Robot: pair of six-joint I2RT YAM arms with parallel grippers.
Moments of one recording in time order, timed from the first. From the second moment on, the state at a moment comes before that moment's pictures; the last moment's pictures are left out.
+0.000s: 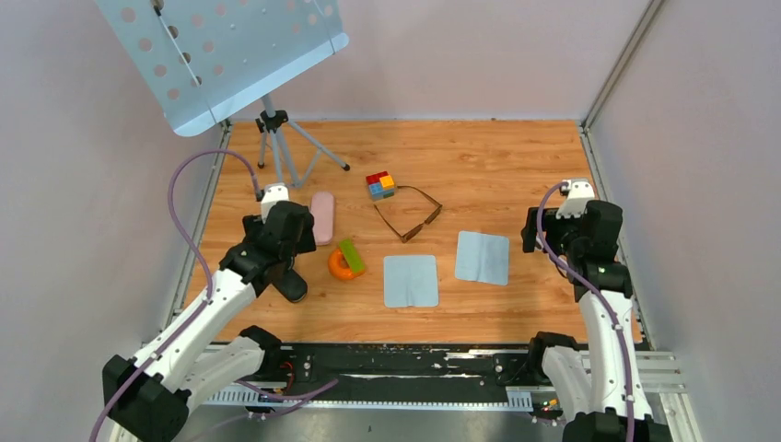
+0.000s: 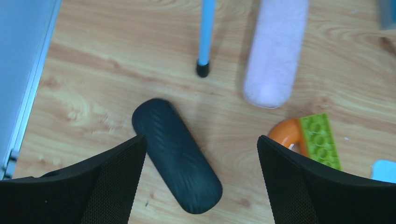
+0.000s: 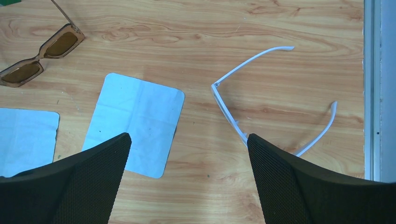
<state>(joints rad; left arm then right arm) -0.48 0.89 0.73 -0.59 -0.60 -0.42 -0.16 0.75 0.70 -0.50 -0.25 -0.12</state>
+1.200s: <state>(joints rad) -0.25 1.31 0.66 -0.56 -0.60 -0.77 -0.16 0.63 0.67 -0.53 -0.68 -0.30</state>
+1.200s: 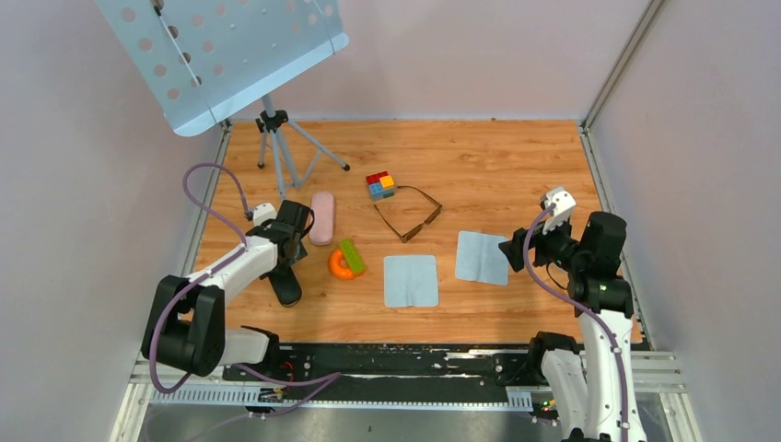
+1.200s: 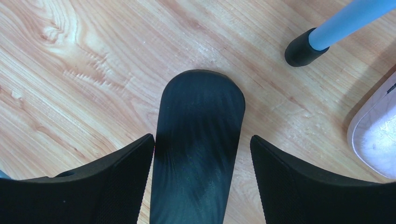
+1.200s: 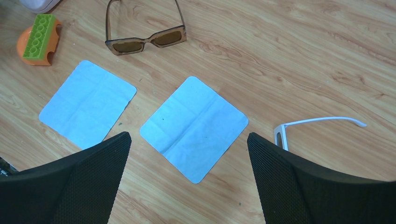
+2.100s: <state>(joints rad) -0.25 1.14 0.55 -0.60 -0.52 -0.74 -0.16 0.64 0.67 -0.53 -0.70 -0.31</state>
